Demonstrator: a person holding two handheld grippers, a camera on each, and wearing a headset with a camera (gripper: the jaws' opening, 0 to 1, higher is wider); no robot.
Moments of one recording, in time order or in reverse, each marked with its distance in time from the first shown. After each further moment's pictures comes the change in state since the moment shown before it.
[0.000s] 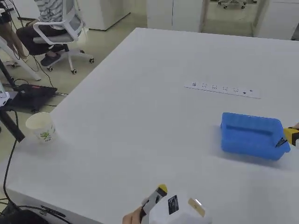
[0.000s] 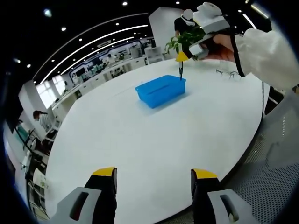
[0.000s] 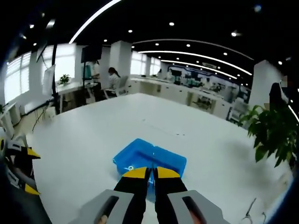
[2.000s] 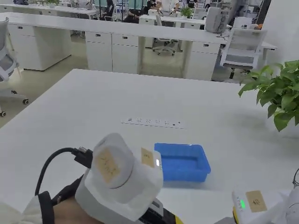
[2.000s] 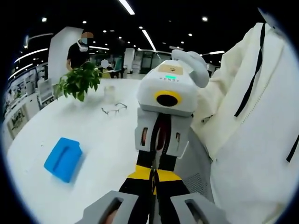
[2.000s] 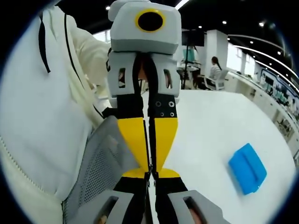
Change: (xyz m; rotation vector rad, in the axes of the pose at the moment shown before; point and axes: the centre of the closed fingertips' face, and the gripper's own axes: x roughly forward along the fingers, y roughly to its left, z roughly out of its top) left arm -0.113 -0.104 0.116 0.425 -0.197 -1.026; right arm -0.139 0.207 -0.034 -0.312 0.124 0.811
